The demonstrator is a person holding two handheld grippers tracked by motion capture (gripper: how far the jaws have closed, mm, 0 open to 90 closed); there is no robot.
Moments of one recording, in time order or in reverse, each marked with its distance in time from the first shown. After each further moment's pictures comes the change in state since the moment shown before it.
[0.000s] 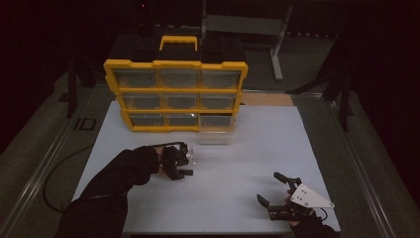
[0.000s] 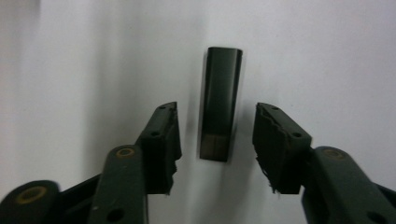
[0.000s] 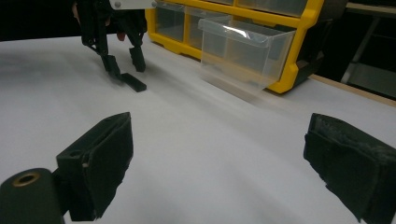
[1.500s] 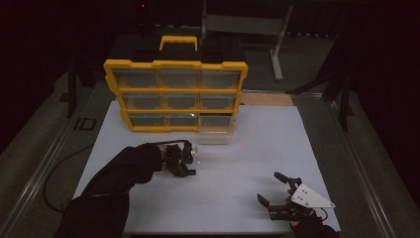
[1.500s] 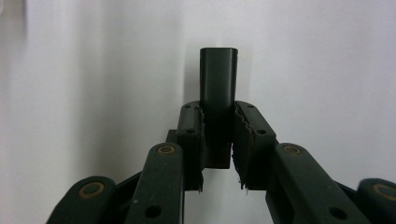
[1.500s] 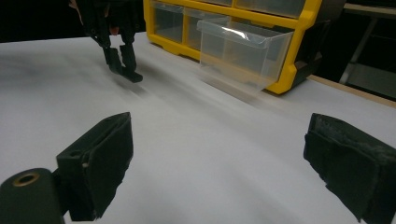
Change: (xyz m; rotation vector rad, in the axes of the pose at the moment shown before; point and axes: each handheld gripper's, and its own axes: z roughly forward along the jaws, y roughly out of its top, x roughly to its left) left arm -0.002 0.017 -0.016 0.017 -0.072 0.021; right arm 0.000 0.000 -0.001 -0.003 -0.005 0.009
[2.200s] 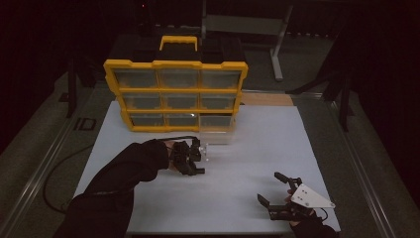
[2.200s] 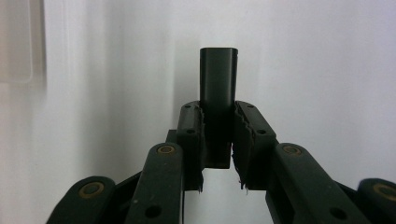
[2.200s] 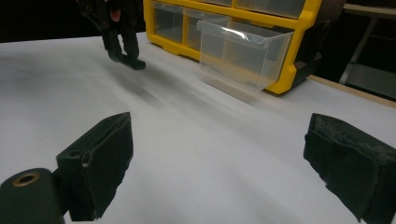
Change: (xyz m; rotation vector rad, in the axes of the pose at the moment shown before) left arm -0.003 0.025 -0.026 -0.061 -0.010 0.013; right arm 0.000 0.000 0.000 -0.002 -0.002 -0.005
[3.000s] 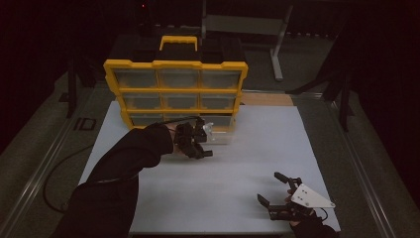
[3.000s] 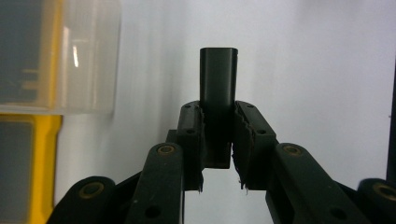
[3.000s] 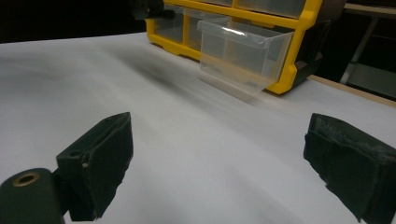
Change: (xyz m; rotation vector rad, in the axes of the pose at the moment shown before) left arm 0.021 0.023 -0.047 -0.076 0.041 -0.048; right arm 0.000 0.000 0.000 0.000 0.004 0.005
